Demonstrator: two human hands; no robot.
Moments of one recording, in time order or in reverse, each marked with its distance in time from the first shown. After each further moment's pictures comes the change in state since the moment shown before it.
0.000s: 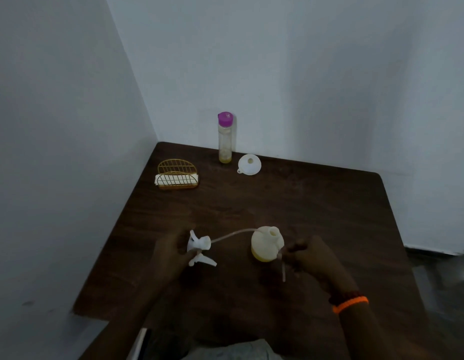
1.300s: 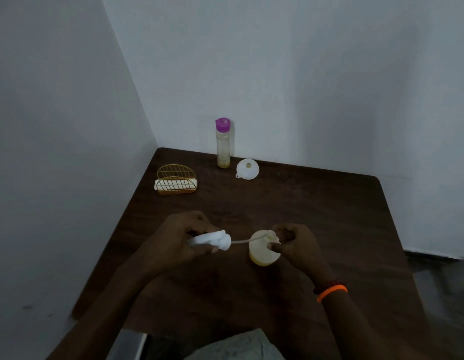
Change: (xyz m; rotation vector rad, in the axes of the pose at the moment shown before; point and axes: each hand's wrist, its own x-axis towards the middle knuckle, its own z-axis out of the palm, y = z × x) left_hand 0.005 0.091 -0.059 0.004 -0.204 0.571; right_hand 0.052 0.014 0.010 -0.218 0.210 -0.338
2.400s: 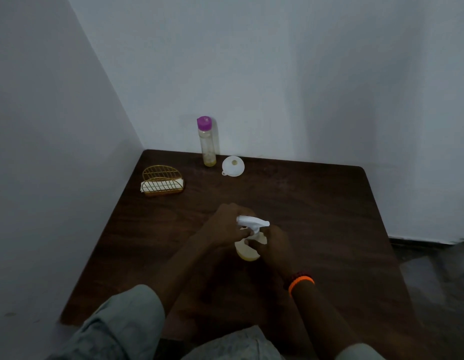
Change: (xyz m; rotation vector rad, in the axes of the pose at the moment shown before) left_hand 0.098 0.004 0.119 0.061 -0.094 -0.085; right_hand -0.001 0.017 0.033 0.017 0.089 0.037
